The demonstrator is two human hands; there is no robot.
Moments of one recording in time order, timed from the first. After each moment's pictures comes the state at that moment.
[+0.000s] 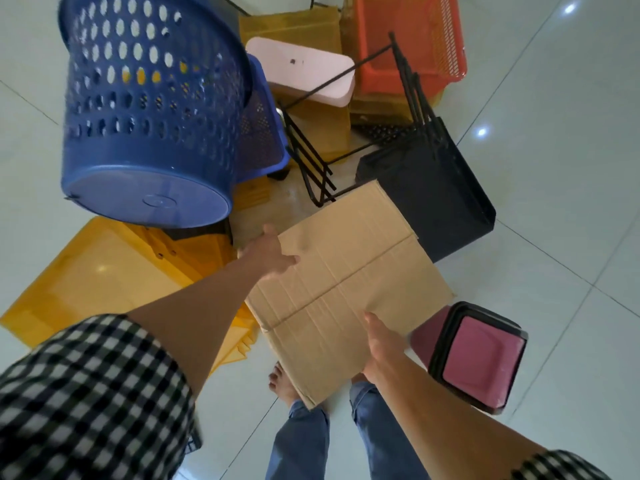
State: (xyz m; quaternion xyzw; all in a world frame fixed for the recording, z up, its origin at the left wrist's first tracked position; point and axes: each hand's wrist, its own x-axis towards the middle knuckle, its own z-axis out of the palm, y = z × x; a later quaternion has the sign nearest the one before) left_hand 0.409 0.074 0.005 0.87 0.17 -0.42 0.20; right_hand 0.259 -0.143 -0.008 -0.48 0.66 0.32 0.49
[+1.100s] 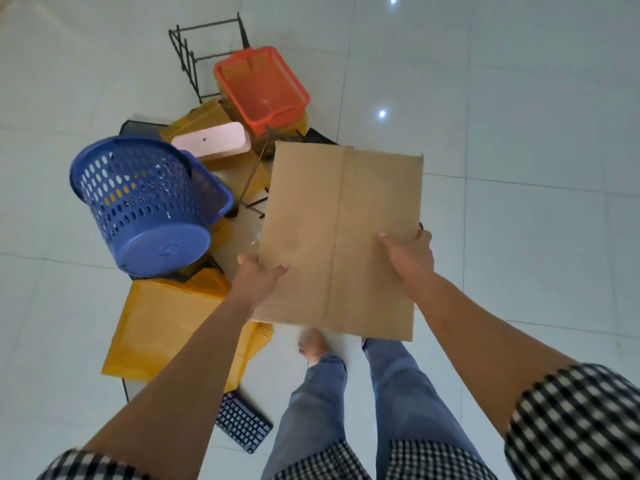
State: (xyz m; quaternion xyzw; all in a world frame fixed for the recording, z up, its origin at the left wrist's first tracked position) left_hand 0.263 0.032 0.282 0.83 0.13 -0.37 0.38; right_hand 0.164 -0.231 0.276 -0.63 0.58 0.04 0.52
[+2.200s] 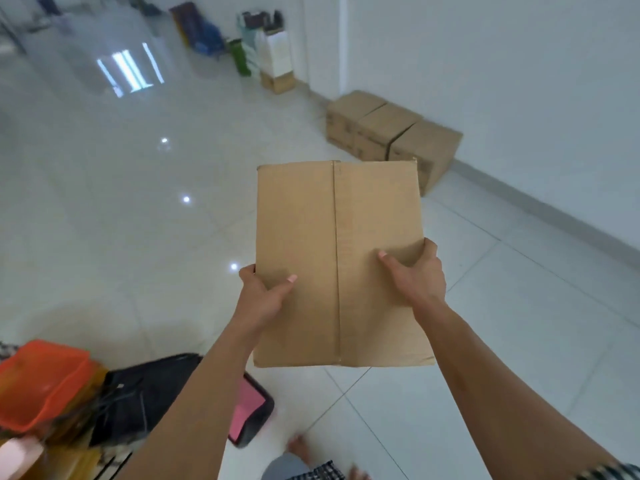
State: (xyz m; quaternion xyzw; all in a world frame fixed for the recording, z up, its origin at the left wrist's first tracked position) left_hand 0.016 -0.482 0.491 0.73 -0.28 -0.43 0.45; right_hand -0.234 -0.579 0.502 -0.50 0.71 -0.30 0.39
